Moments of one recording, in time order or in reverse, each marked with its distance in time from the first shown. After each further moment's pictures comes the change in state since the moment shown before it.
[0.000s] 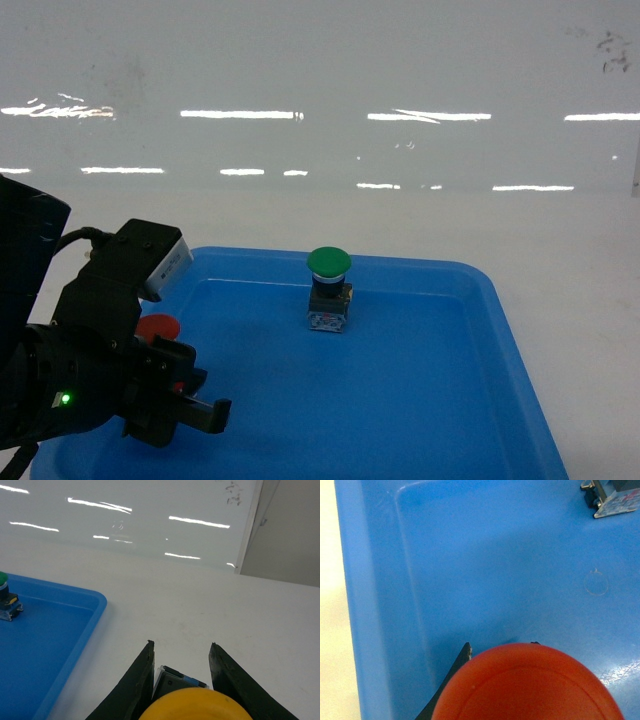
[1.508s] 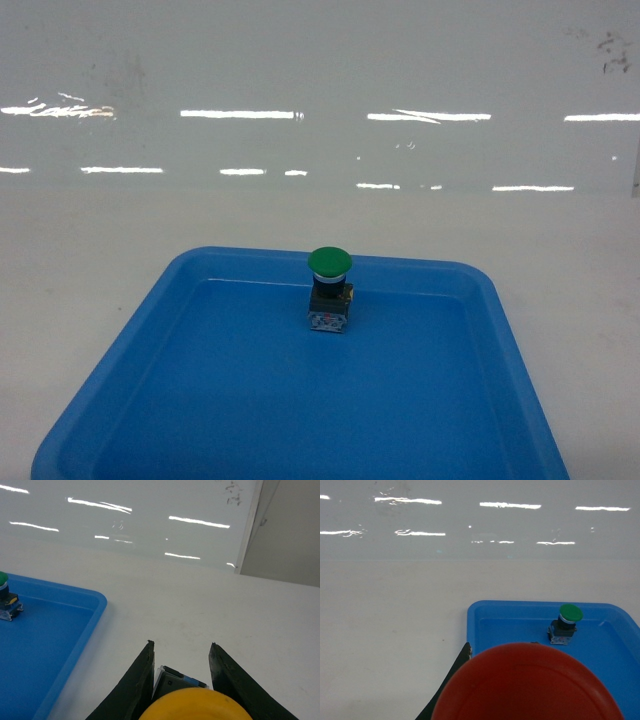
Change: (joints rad) left arm -0.063 -1.147 -0.286 -0.307 -0.263 -0.159; right arm 0.000 0.000 0.000 0.000 0.000 0.000
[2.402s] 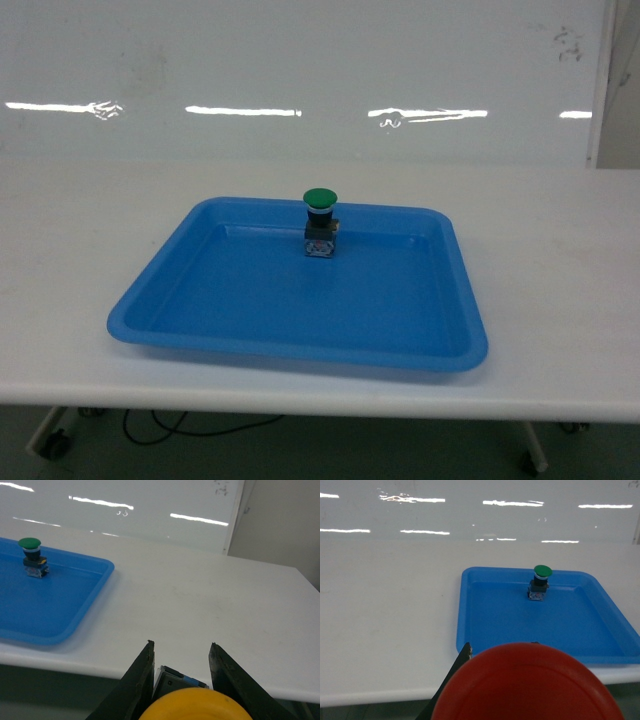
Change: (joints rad) left arm 0.002 0.000 0.000 0.000 -0.010 0.013; right arm 0.000 0.000 0.000 0.000 -0.001 0.000
